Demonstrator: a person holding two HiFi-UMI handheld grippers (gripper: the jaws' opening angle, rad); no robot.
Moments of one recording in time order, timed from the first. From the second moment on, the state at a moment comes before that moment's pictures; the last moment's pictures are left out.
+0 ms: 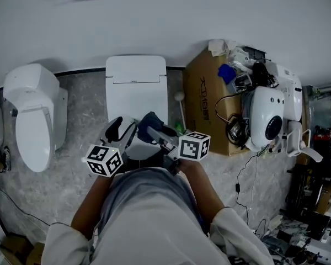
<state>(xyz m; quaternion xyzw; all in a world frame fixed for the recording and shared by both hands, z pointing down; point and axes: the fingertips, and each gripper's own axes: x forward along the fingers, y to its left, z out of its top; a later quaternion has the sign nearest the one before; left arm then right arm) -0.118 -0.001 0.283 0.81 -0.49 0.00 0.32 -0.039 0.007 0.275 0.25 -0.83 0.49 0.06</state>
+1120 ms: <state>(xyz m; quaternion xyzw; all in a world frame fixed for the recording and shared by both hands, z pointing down) -0.132 0.028 0.139 0.86 -0.46 -0.03 0.22 0.027 0.017 0.179 0.37 -0.88 0.28 0.08</state>
